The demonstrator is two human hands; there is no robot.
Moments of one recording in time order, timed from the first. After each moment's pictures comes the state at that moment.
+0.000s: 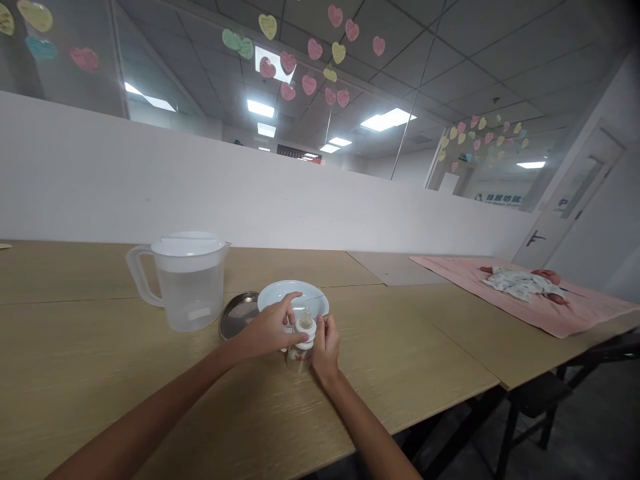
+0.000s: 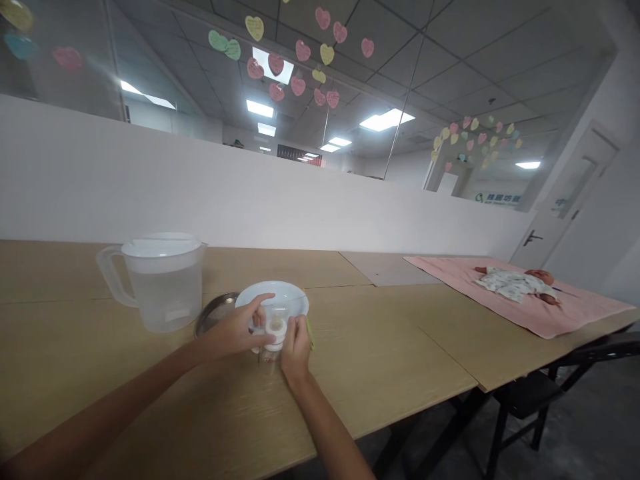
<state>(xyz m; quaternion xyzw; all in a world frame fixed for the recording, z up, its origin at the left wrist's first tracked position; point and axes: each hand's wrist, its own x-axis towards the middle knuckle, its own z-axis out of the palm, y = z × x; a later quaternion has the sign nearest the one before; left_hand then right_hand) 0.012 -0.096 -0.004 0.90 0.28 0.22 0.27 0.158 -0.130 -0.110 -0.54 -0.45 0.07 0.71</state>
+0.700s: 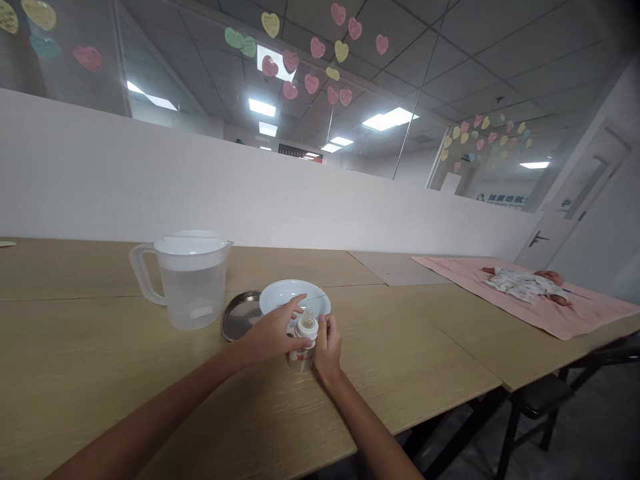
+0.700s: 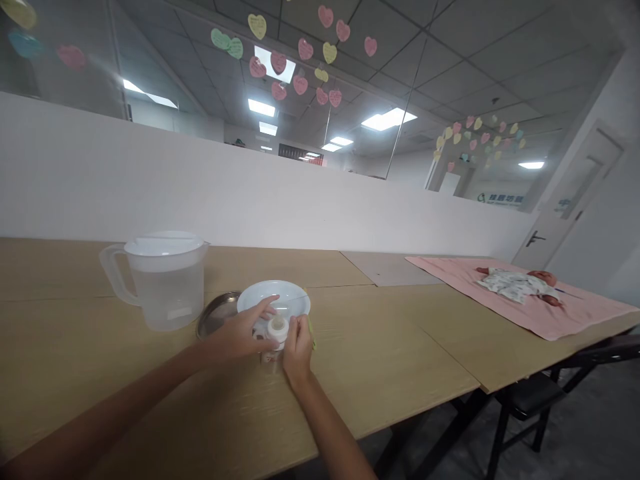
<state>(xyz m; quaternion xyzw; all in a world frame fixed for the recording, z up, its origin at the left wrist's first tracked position) 0.013 -0.101 -0.007 0.89 0.28 0.23 0.29 0.160 -0.128 -0.113 -0.53 -0.45 0.06 0.71</state>
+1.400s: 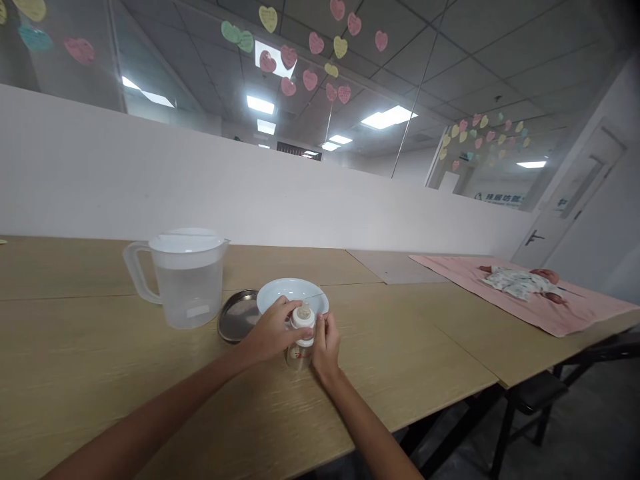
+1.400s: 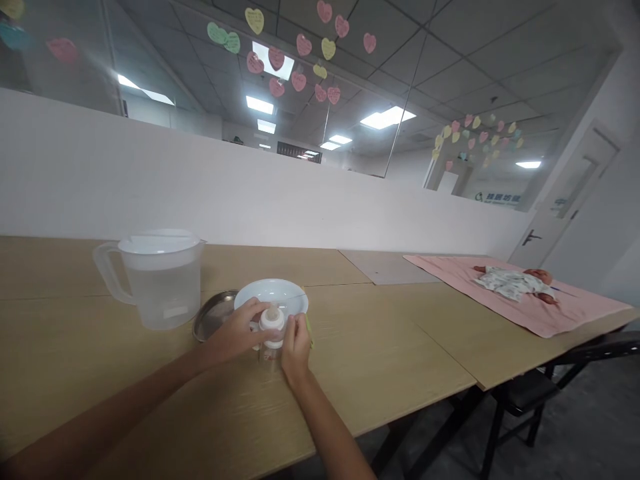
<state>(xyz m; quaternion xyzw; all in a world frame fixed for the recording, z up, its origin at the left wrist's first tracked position) 0.024 -0.102 -0.013 0.86 0.28 0.31 0.29 0.160 -0.131 -0.110 -0.53 -0.46 0.08 0.71</state>
